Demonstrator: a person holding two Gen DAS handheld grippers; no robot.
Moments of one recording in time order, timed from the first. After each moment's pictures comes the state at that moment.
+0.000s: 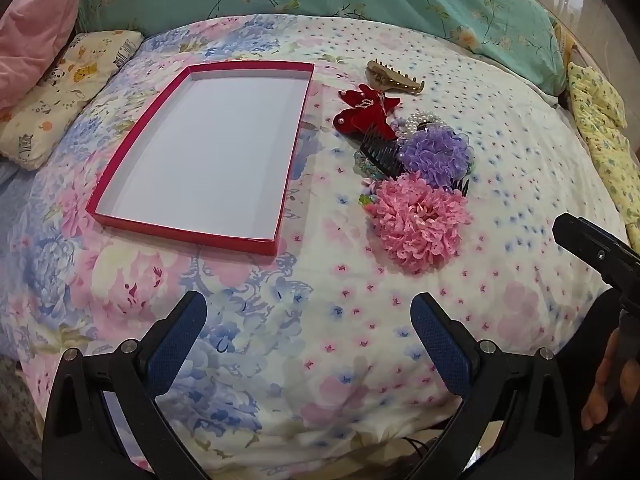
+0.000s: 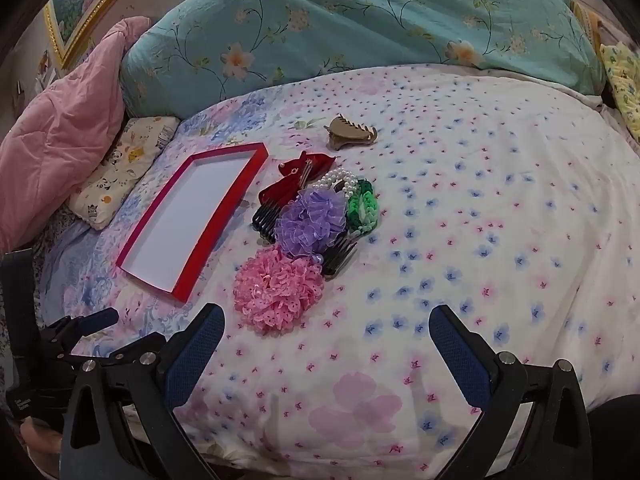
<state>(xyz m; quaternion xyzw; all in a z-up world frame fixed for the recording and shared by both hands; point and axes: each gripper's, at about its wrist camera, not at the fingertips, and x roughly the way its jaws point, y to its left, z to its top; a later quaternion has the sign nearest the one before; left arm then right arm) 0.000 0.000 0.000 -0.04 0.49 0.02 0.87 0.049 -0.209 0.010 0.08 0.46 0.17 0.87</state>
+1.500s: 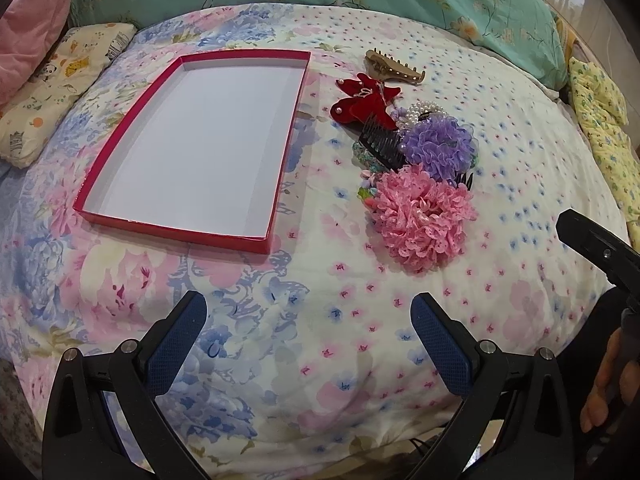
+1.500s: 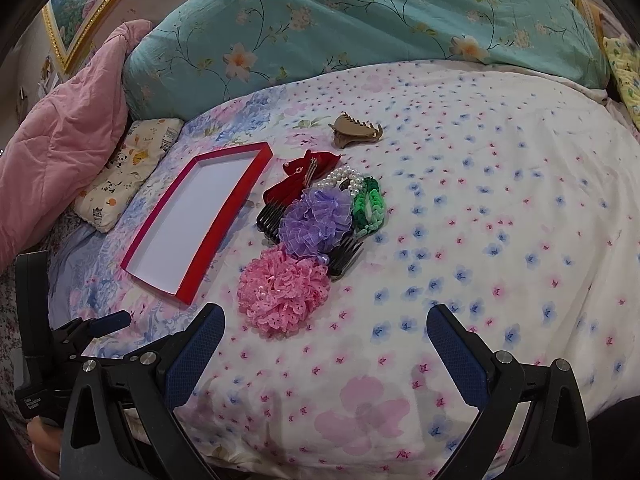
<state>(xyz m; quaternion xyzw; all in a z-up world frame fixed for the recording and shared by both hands) 0.009 -0.002 -0.013 -0.08 0.46 -0.01 0.88 0.053 -0.207 0.003 0.09 0.46 0.18 0.86</state>
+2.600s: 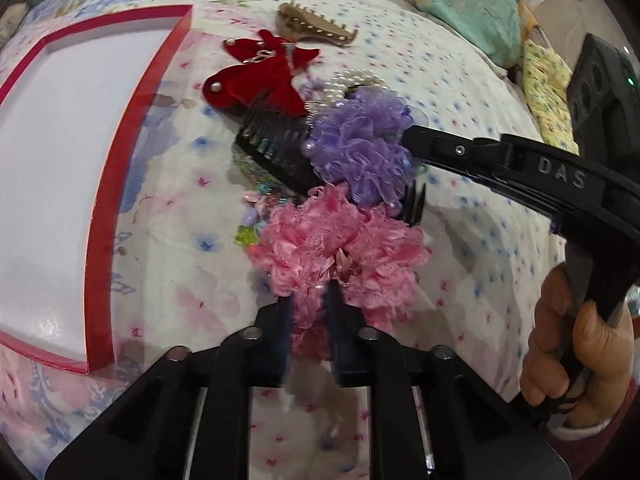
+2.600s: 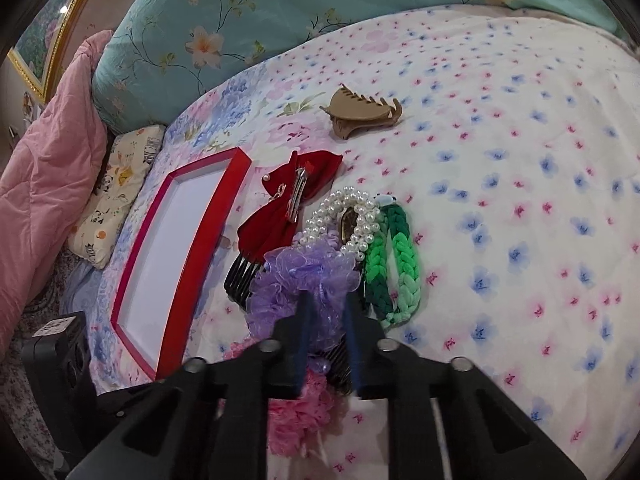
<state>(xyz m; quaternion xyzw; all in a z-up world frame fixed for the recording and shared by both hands) 0.094 -0.047 -0.048 -0.09 0.53 -0.15 0.83 0.172 -0.191 -0.054 0.16 0.52 0.21 0.81</state>
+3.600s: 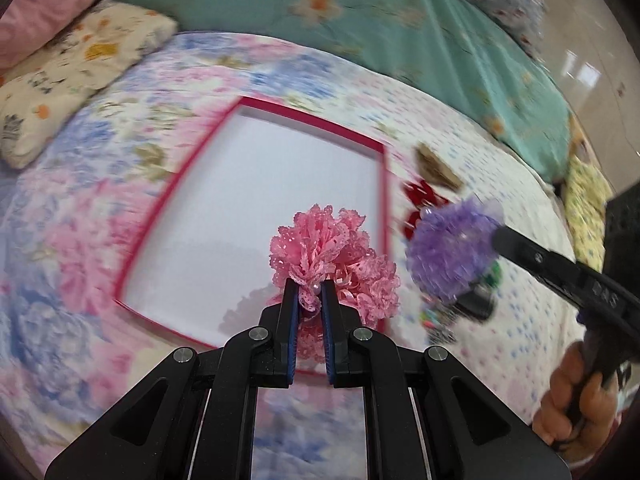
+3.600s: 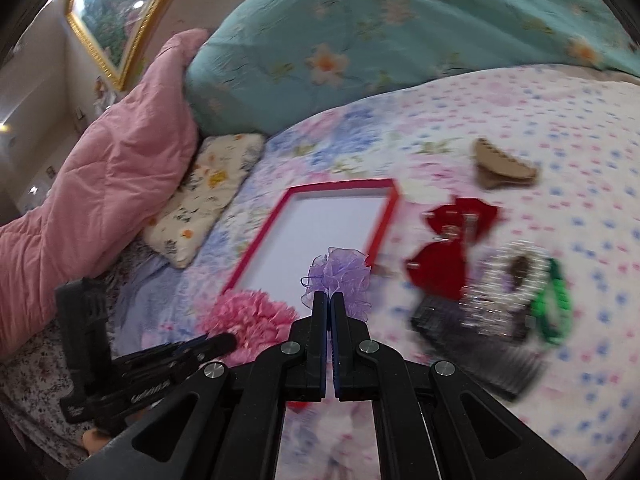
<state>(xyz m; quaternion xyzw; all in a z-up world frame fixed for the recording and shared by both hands) 0.070 0.141 0.015 -0.15 0.43 0.01 0.89 0.151 -0.082 0.019 0.17 0.44 0.34 0.82</state>
